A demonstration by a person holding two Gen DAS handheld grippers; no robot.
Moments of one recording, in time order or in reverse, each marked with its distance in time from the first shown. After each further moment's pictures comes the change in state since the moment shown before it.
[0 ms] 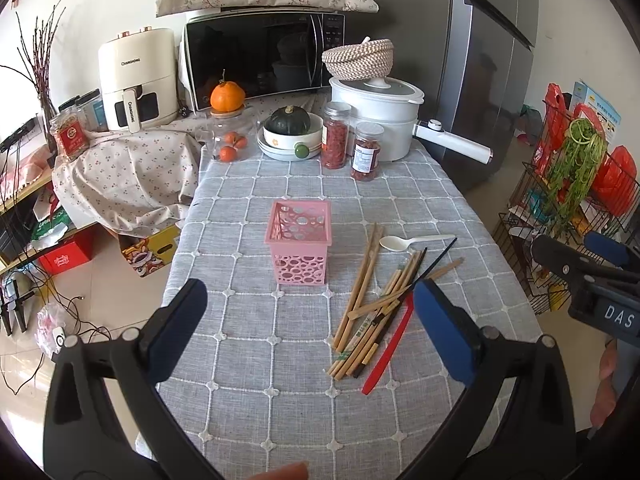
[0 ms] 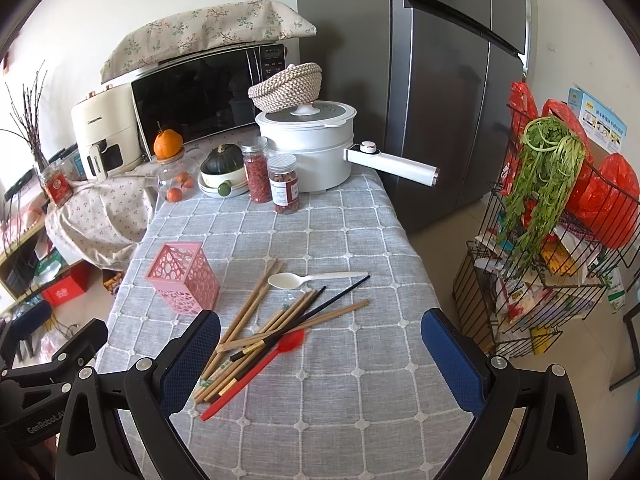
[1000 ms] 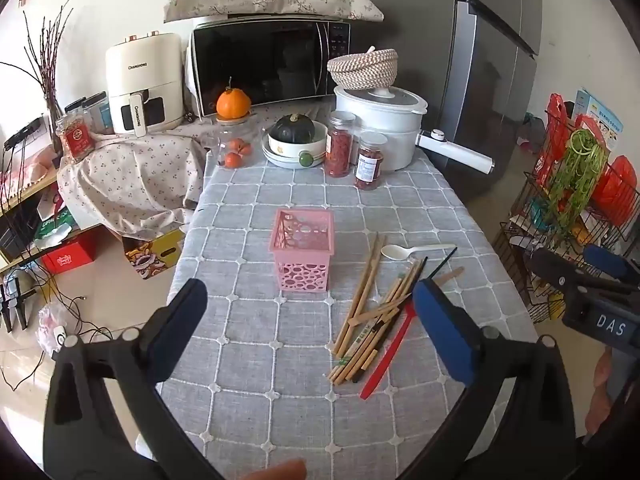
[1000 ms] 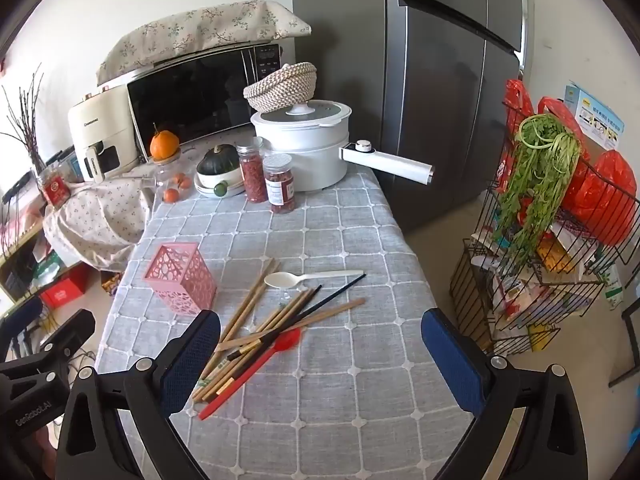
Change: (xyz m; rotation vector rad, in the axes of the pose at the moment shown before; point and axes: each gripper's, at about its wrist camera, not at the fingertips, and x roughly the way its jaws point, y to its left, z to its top) left arm -0.006 0.001 0.006 -0.008 -0.024 0.016; right arm -0.002 -0.002 0.000 0.001 0.004 -0.018
